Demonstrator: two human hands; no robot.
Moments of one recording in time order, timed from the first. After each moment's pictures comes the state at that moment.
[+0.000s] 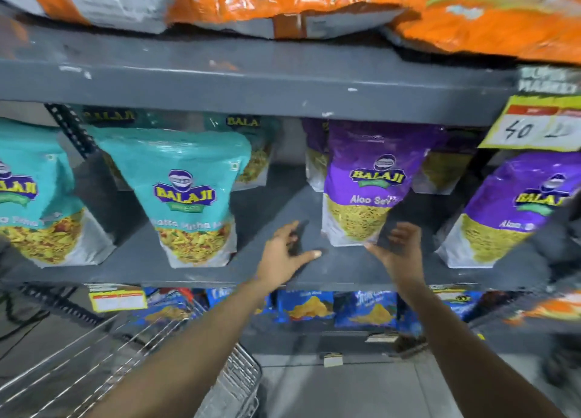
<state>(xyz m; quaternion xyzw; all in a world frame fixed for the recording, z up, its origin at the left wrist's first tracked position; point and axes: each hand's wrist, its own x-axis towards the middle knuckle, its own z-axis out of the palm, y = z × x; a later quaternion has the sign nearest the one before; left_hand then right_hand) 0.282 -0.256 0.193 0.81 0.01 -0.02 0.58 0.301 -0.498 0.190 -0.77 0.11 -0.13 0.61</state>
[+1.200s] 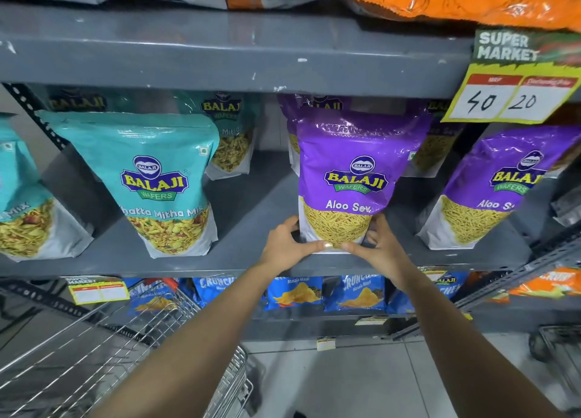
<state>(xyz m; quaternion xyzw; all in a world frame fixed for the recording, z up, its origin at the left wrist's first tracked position) 0.288 -0.299 0.193 0.81 0.00 -0.08 0.58 0.283 -0.520 0.203 -0.81 -0.03 0.05 0.58</state>
